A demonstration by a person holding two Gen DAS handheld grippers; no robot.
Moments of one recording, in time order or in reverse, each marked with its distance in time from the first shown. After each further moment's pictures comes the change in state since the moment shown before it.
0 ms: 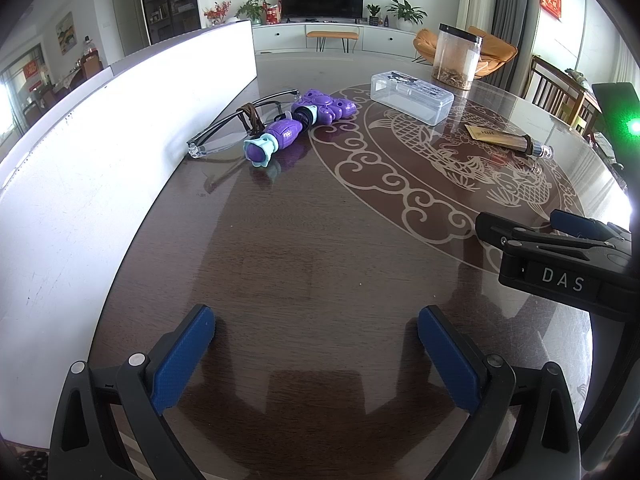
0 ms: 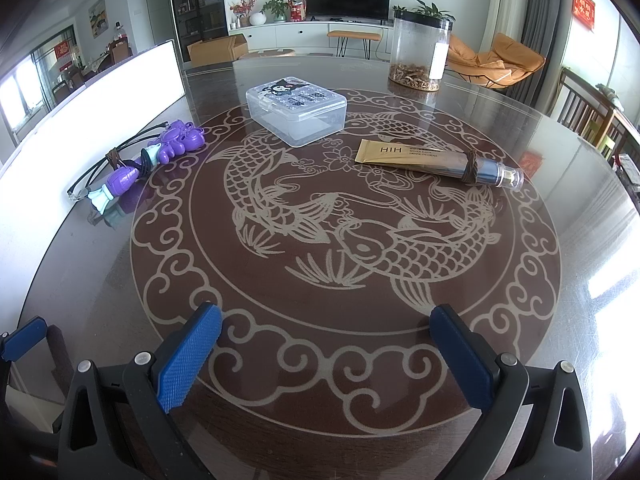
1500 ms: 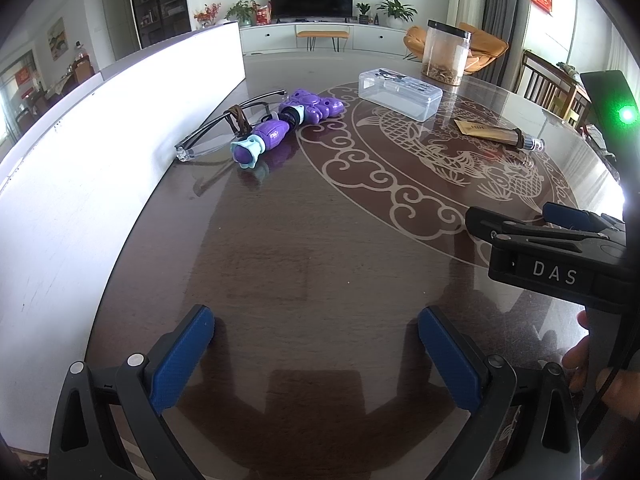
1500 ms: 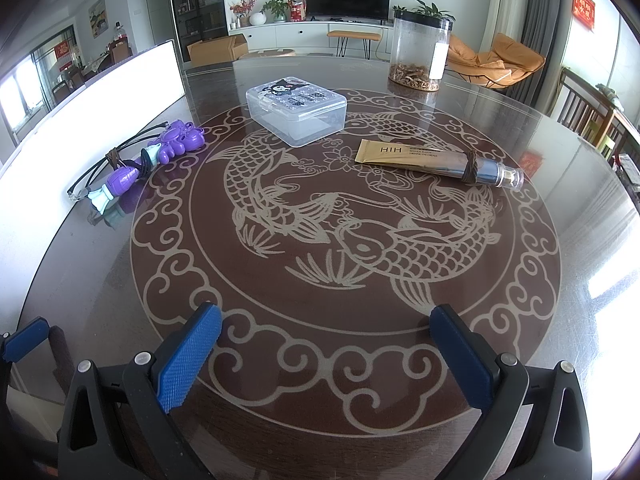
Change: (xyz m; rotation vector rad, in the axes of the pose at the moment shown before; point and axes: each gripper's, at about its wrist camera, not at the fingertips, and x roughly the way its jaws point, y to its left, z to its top) left arm -0.002 -0.006 -0.002 0.028 0.001 -0.018; right arm 0.000 0.000 0.000 0.000 0.000 0.000
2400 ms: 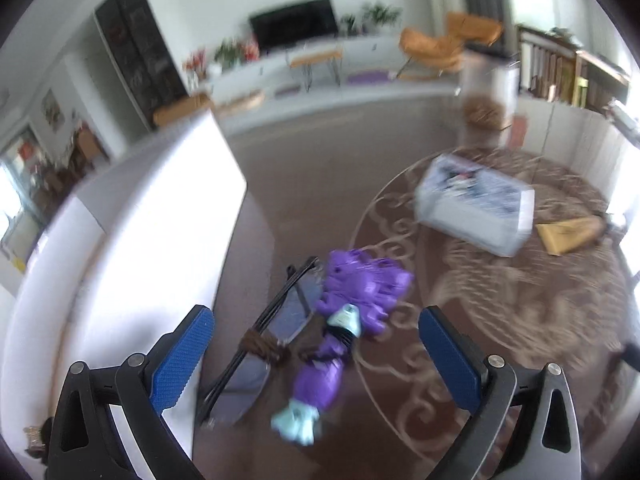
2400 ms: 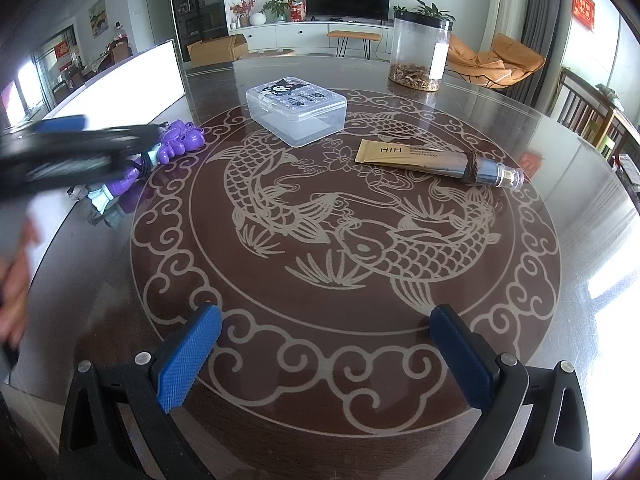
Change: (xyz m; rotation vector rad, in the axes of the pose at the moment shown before) left arm 0.078 0.006 0.157 0.163 -0.043 0.139; right arm -0.001 0.000 0.000 -0.001 0.000 0.001
